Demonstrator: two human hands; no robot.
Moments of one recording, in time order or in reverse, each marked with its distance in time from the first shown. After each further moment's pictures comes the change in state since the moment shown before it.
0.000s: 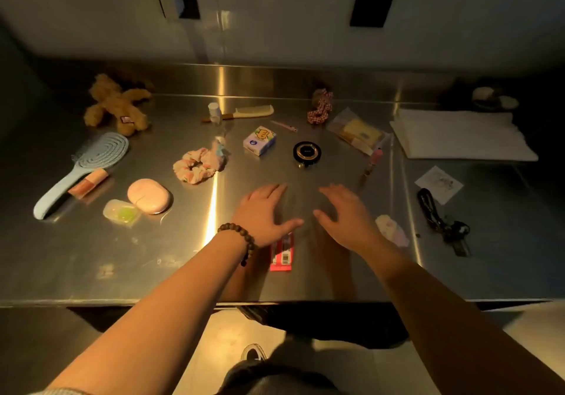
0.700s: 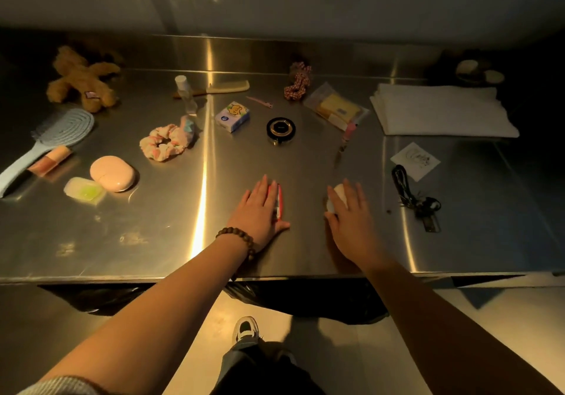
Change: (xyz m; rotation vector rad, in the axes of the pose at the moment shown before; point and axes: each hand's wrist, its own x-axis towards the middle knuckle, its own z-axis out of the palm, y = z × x) left_hand -0.001 0.037 0.078 0.164 -0.030 -0.001; right_hand -0.052 0.080 0.014 -0.215 0.058 0.073
